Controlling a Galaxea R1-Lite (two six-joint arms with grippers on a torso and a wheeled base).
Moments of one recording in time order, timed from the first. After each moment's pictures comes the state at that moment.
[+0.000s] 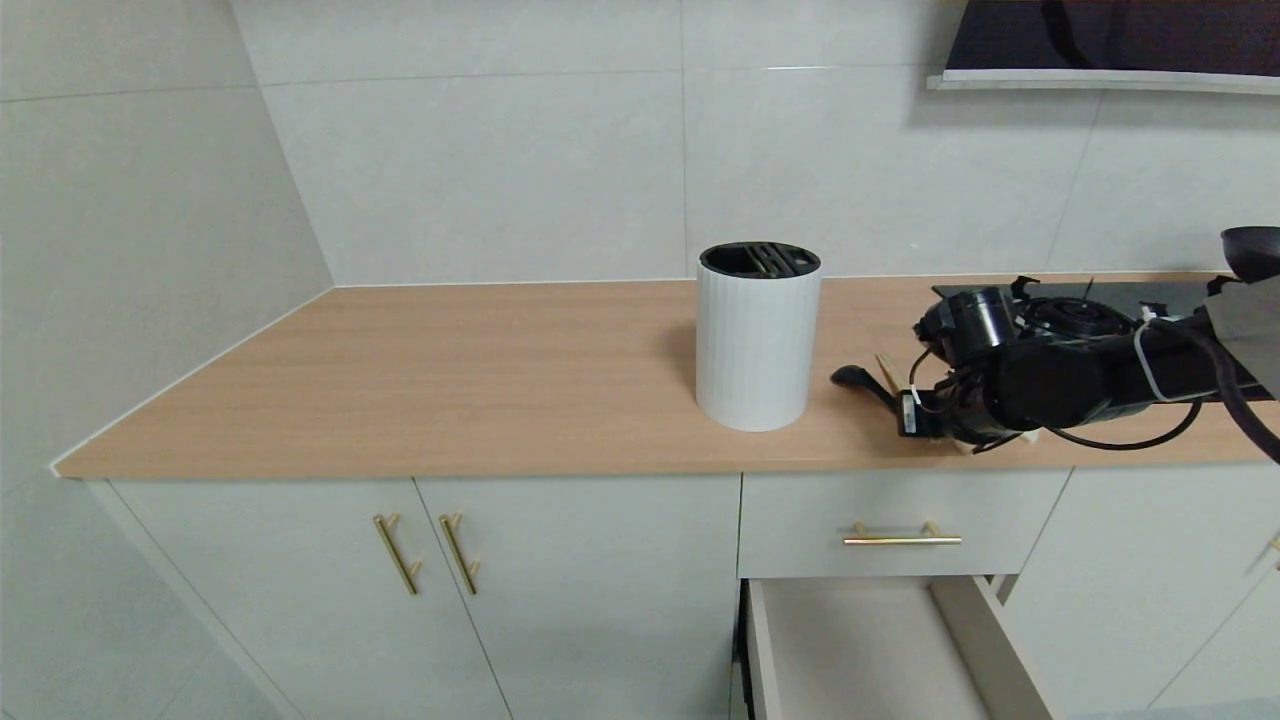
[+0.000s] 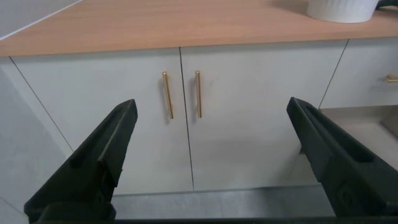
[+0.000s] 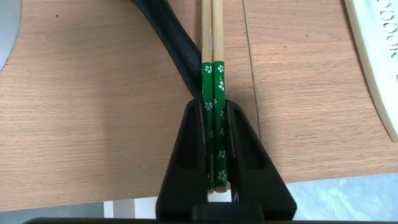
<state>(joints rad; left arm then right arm) 0.00 0.00 0.00 0.00 -0.04 0.02 0.24 2.15 -1.44 0.01 -0.28 0.20</state>
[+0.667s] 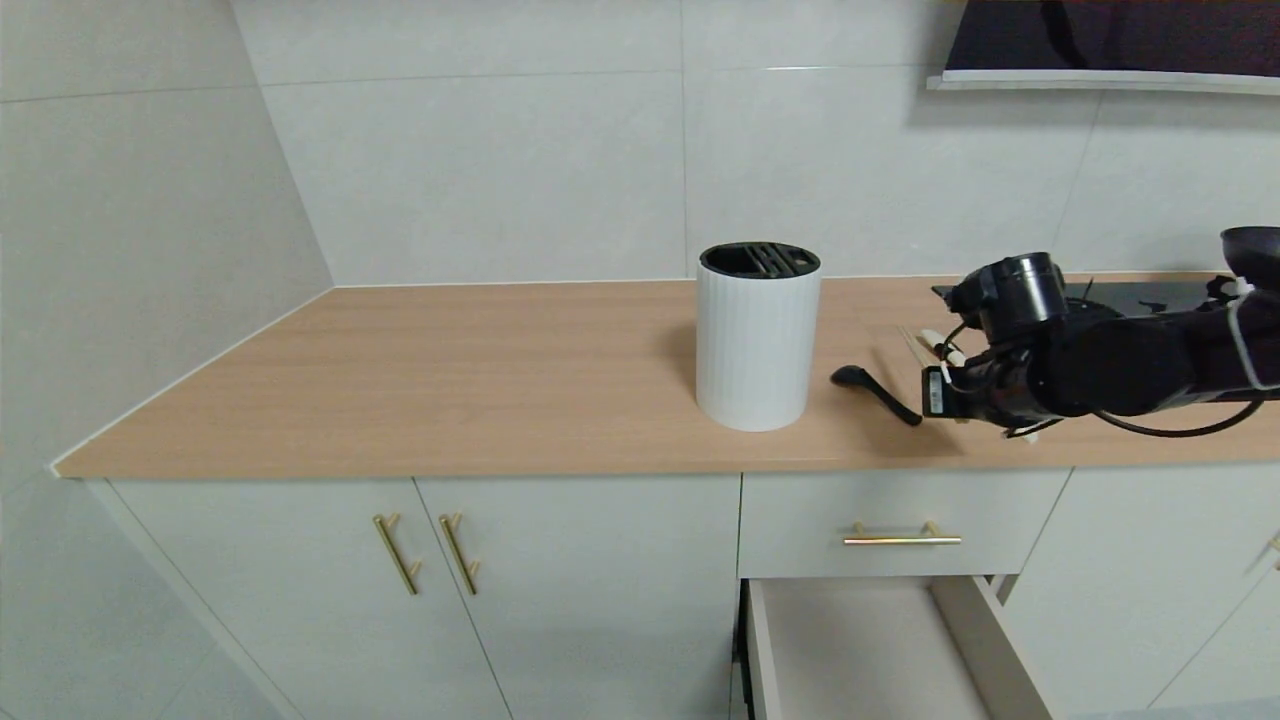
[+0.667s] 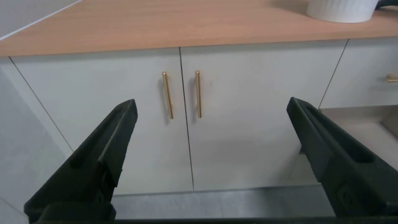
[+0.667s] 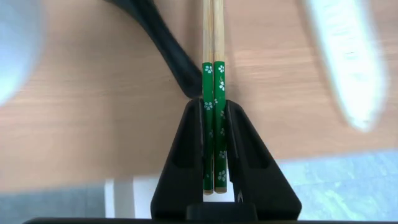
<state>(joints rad) 0.00 0.00 0.00 0.00 -0.04 0.02 0.25 1.98 -1.35 0.01 -0.31 0.20</state>
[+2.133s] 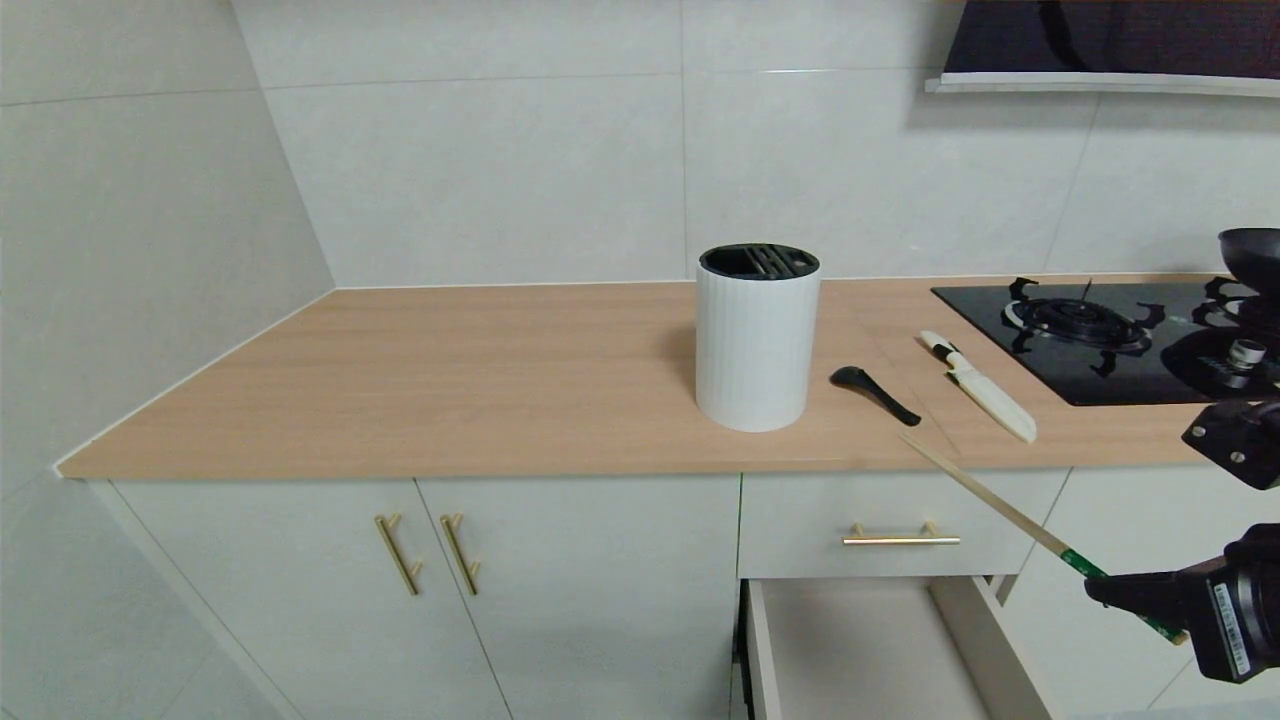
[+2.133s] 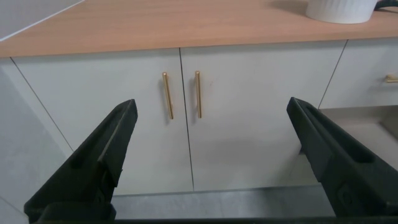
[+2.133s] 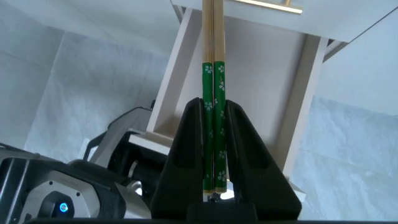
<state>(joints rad) 0.00 0.00 0.00 0.00 -0.04 0.02 0.32 1.19 -0.69 0.24 0.06 0.09</state>
